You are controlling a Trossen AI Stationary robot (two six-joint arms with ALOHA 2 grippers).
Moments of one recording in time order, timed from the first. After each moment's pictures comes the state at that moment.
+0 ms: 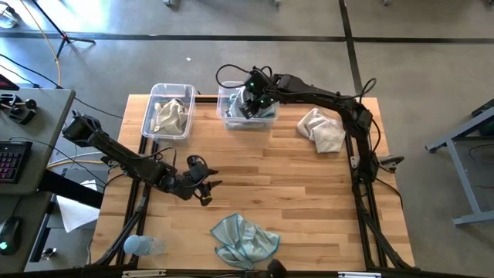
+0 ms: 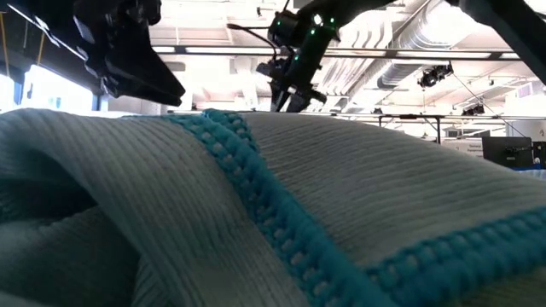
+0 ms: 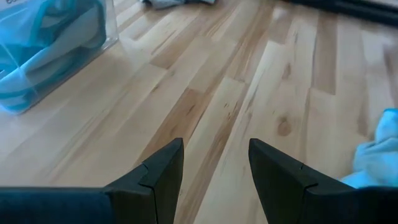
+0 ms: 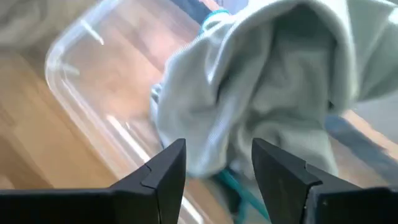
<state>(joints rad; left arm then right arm) -0.46 1.25 0.61 -0.10 -0.68 -0.60 -0.44 2.05 1.95 -0.90 0.09 0.33</state>
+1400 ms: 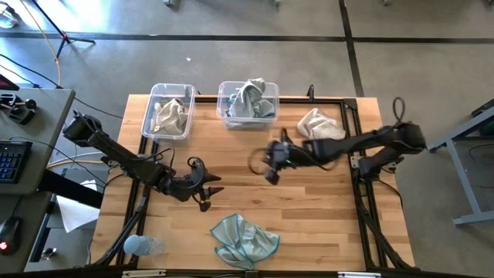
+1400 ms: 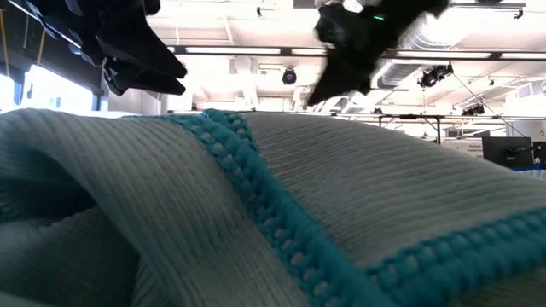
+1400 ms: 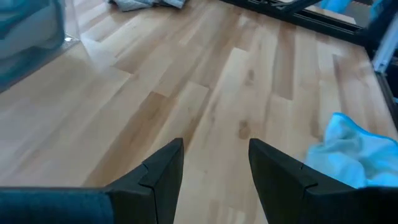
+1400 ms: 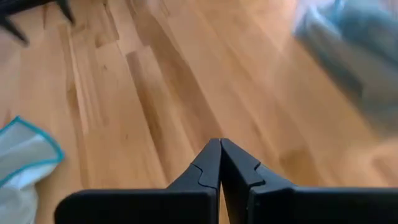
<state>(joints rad) -0.48 1.25 0.61 0.00 -0.61 -0.60 0.07 1.50 1.01 -0.28 0.25 0.39</state>
